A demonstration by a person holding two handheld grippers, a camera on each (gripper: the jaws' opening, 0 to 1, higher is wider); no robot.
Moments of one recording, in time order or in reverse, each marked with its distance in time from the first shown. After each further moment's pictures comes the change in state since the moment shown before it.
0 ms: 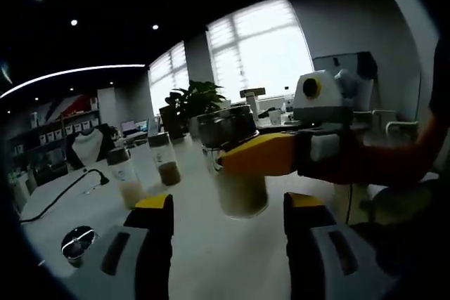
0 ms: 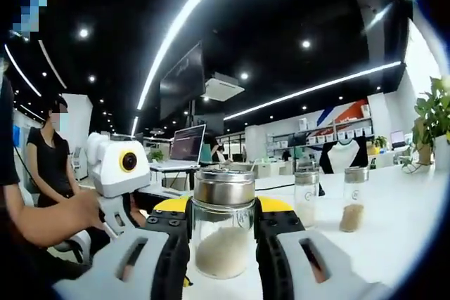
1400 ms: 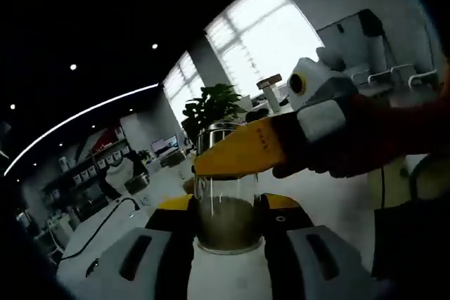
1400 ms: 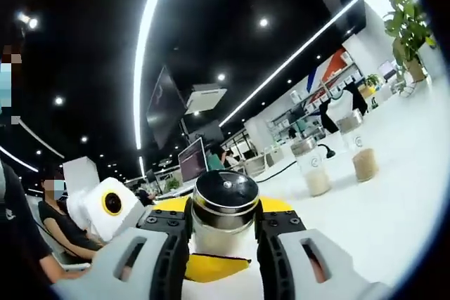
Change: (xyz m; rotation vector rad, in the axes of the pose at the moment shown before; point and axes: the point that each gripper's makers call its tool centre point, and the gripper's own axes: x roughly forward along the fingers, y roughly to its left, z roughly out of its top) left arm 0.018 0.005 0.015 0.334 0.036 0.264; right arm -0.012 -0.016 -0.001 0.429 -0.071 -0.033
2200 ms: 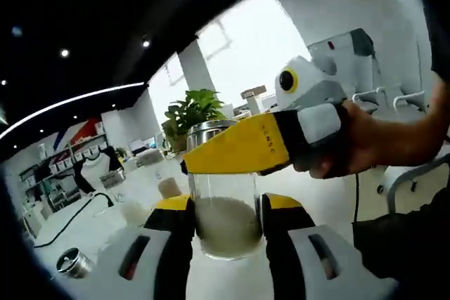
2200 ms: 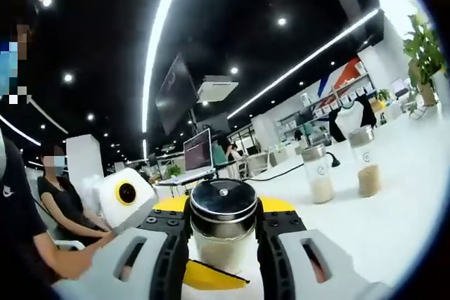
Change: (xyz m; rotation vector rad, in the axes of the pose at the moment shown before) left arm -0.010 -0.021 0.006 -0.246 -0.108 -0.240; right arm 0.000 0.026 -0.004 -0.179 0.073 0.107
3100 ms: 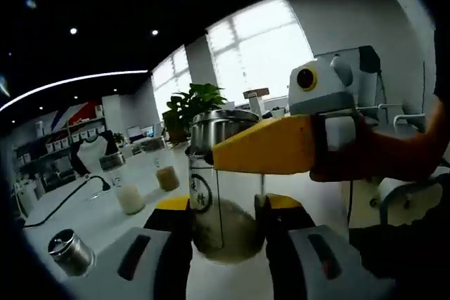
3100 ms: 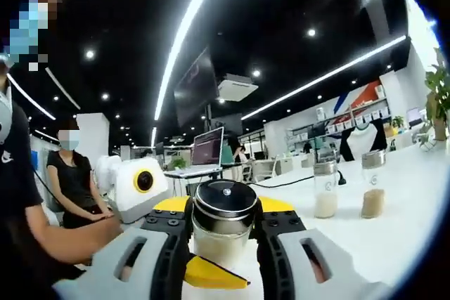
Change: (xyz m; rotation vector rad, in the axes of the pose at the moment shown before) left arm 0.003 0.017 -0.016 0.035 0.097 0.145; right arm 0.006 -0.012 -0.005 -0.032 -0.036 -0.058
